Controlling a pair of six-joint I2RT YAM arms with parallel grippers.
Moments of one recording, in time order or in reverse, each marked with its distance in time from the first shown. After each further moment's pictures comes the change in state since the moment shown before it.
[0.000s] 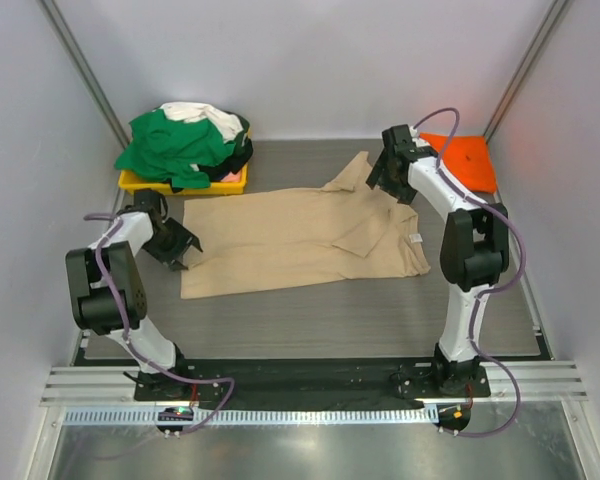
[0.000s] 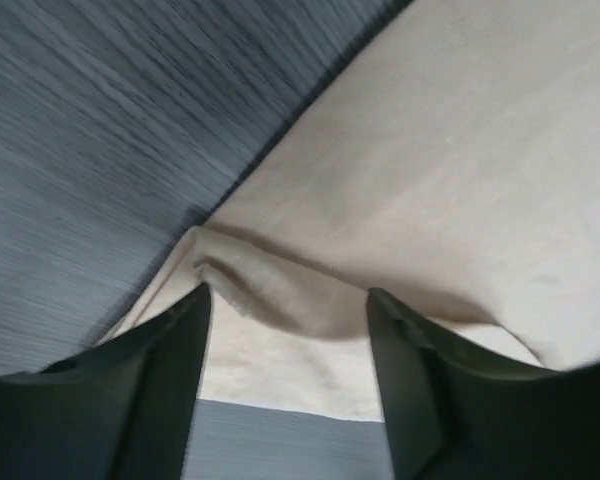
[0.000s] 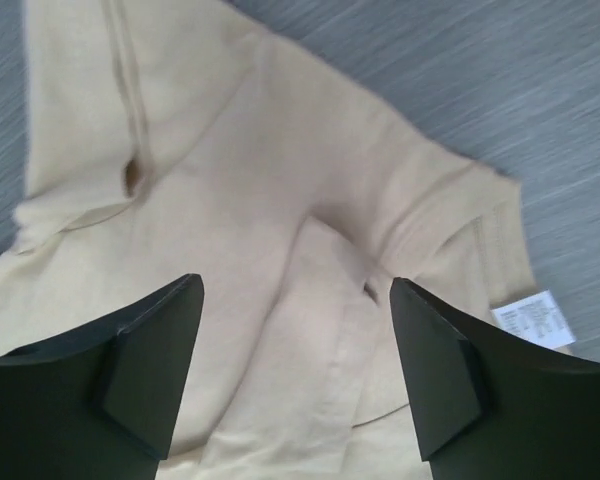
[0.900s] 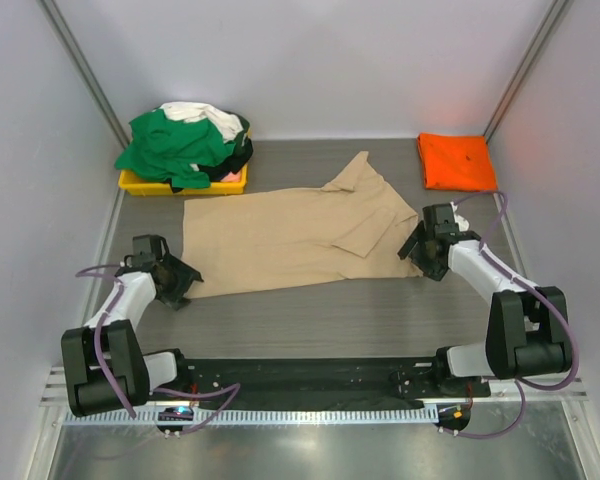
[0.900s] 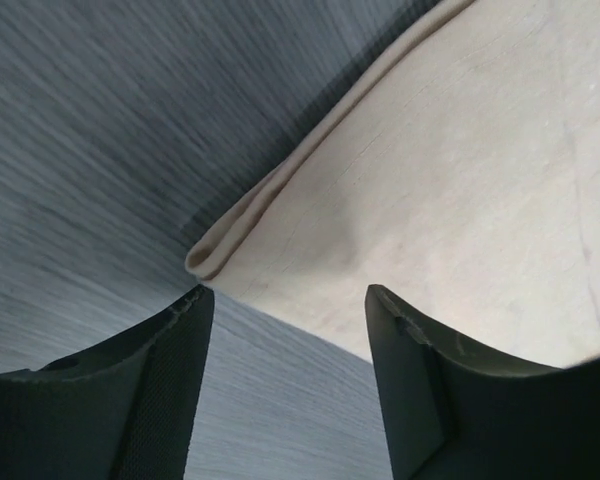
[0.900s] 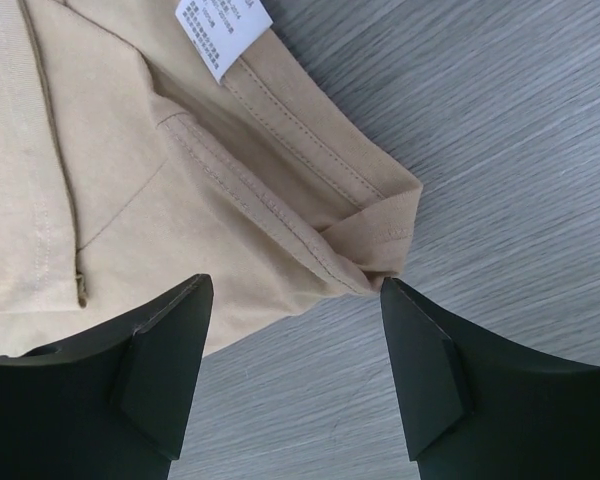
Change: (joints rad) left arm 0.003 -0.494 -0.495 0.139 -0.046 -0.110; right arm -0.134 -0.628 -0.920 0.224 -0.108 0.012
